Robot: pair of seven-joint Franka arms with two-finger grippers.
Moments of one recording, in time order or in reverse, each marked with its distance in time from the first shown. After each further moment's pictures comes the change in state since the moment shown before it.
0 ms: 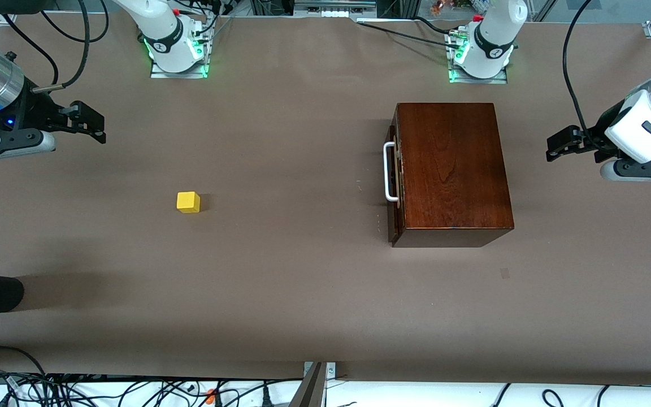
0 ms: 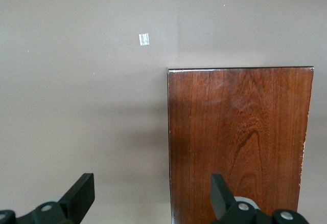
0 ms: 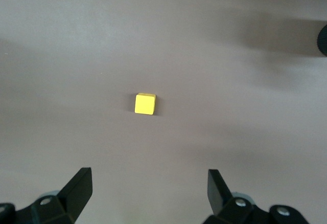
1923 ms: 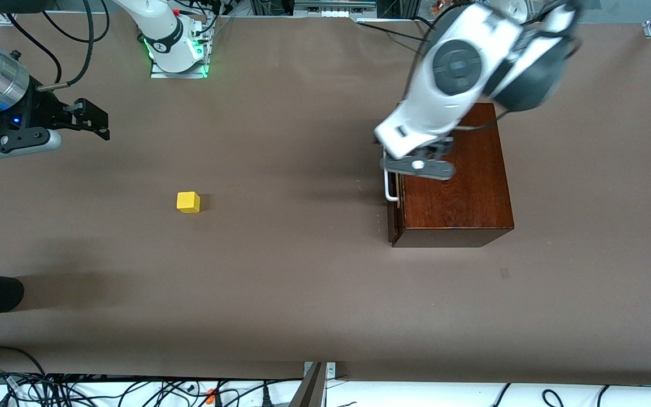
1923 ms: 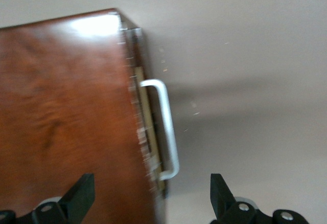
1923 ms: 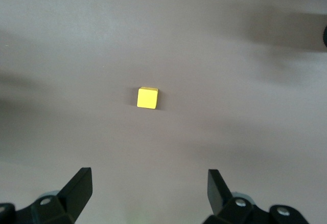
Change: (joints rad) left arm -0.518 0.232 -0.017 0.006 -0.013 0.178 -0.389; right arm 0.003 0.000 0.007 0.000 0.001 -0.025 0.000
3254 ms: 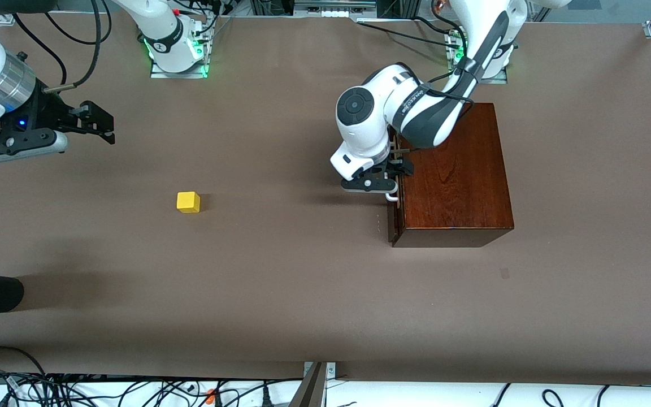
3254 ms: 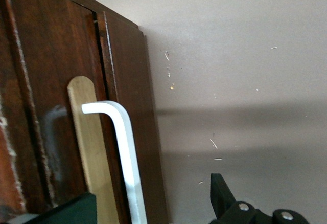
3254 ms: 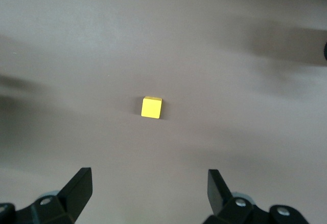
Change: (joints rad) left arm -0.119 0.154 0.005 -0.148 0.263 0.235 -0.255; right arm 0.019 0.022 0.000 0.025 0.001 0.030 -0.001
